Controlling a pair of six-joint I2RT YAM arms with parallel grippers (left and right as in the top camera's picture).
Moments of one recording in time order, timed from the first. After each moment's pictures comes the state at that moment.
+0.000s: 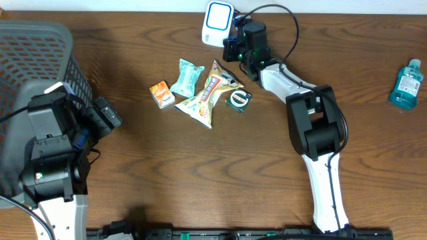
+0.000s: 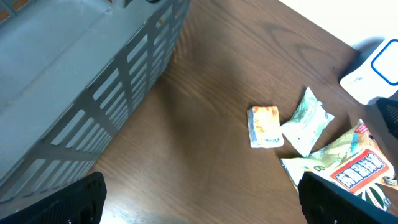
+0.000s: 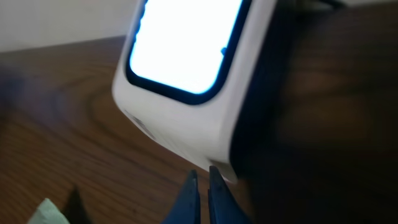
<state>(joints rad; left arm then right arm) 0.20 0.97 1.09 -0.90 -0.01 -0.36 0.34 2.47 1.79 0.15 -0.23 0.35</state>
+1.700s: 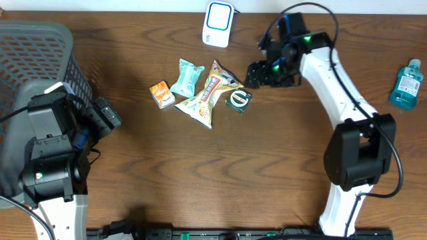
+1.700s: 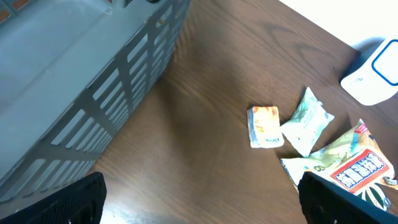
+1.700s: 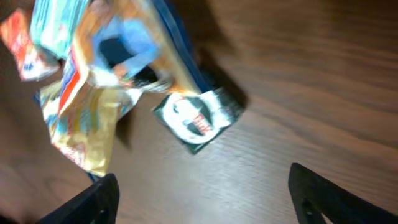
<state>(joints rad) 0.20 0.97 1.09 -0.90 -0.01 -0.36 0.26 2.06 1.78 -1.04 -0.38 0.09</state>
